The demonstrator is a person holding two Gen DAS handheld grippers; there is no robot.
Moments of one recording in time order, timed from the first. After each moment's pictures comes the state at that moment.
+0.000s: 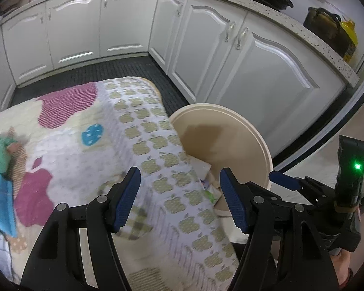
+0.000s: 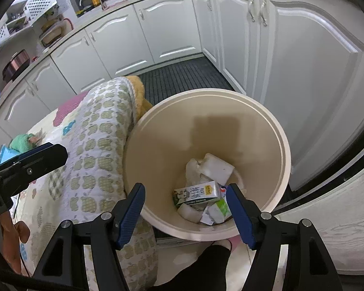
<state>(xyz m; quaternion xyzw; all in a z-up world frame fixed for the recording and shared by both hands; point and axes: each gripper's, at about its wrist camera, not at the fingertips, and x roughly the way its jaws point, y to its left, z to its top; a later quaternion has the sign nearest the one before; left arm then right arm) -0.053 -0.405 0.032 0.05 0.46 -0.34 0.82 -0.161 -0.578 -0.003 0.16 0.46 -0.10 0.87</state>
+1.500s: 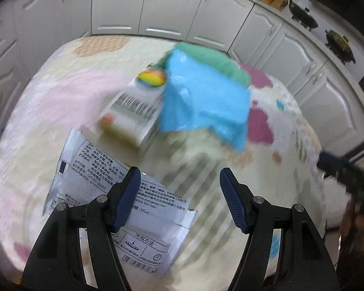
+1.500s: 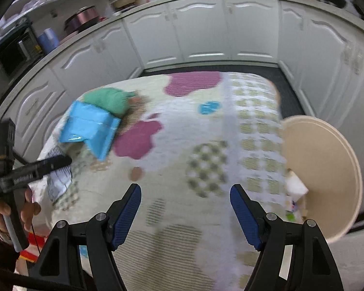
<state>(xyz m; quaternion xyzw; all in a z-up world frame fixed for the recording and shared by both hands) -0.047 -0.092 0.007 -0.04 0.51 -0.18 0.84 -0.105 -0.395 0.025 0.08 0.47 0.09 0.87</state>
